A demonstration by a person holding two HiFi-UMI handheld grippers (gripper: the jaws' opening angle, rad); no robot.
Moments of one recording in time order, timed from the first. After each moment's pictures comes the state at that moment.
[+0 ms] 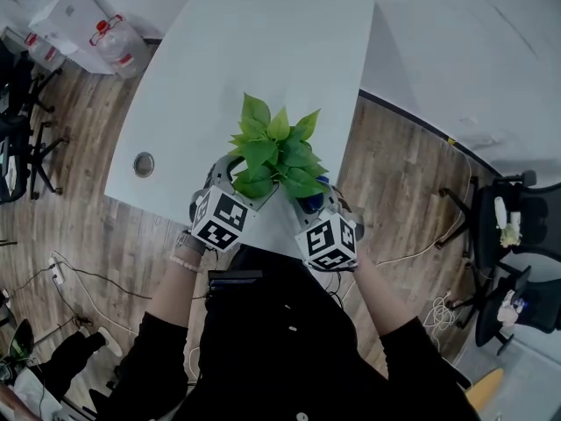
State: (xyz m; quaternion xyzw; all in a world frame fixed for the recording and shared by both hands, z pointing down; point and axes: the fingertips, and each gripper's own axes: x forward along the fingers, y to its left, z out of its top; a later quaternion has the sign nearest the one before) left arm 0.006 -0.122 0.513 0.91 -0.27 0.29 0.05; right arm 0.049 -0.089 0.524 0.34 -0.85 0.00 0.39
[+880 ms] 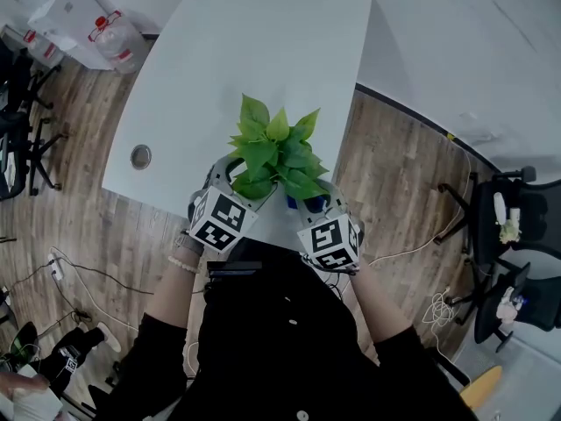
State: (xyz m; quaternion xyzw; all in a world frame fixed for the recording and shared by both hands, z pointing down) left arm 0.006 -0.110 0.512 0.91 -0.26 0.30 0.06; right arm 0.065 -0.082 0.511 0.40 -0.84 0.09 0.37
